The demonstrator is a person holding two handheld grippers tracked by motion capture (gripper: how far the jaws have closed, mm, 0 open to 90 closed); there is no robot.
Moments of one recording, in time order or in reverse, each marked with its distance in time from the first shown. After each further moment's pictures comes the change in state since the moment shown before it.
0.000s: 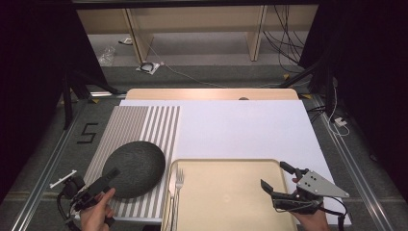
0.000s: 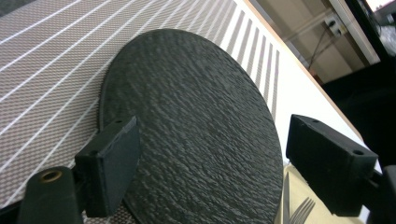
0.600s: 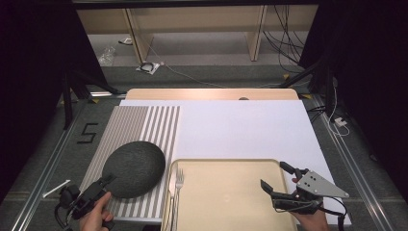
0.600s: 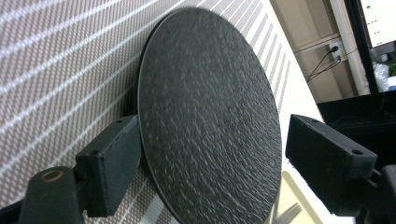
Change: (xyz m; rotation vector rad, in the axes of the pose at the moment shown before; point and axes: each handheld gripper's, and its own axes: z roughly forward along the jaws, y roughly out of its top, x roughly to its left) left arm 0.022 -0.008 -0.002 0.048 -0.011 -0.244; right arm 0.000 0.000 0.000 0.001 -0.001 -0.003
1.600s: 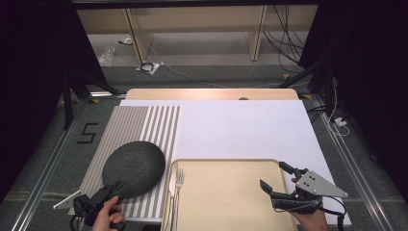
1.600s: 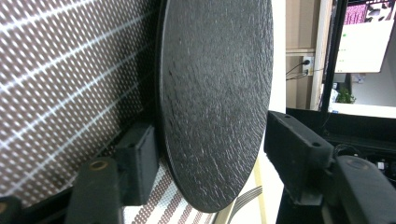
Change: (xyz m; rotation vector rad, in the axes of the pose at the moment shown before) left arm 0.020 -0.026 0.016 0.113 -0.090 -0.308; right arm 0.001 0.000 0.001 0.006 0.003 0.000
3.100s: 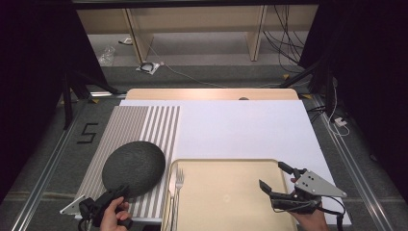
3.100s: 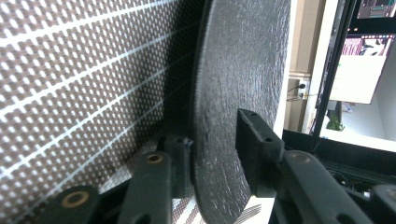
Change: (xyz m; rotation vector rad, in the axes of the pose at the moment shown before) left arm 0.010 -0.010 0.011 -0.063 -0.005 -0.118; right arm 0.001 0.000 0.002 0.002 0.004 -0.007
